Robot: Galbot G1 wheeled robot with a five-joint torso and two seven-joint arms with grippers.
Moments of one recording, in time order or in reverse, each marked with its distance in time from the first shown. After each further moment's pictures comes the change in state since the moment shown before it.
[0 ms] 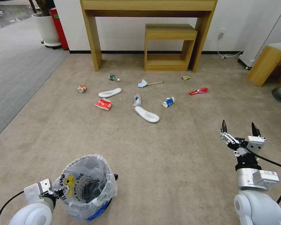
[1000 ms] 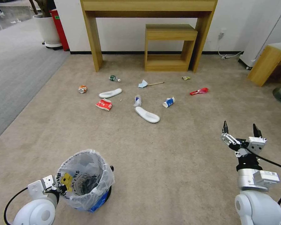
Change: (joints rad) left arm -0.048 -0.010 0.026 0.049 0.025 -0.006 0.054; right arm 0.009 0.001 0.011 -0.019 -0.005 0.006 0.002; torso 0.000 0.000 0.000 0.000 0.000
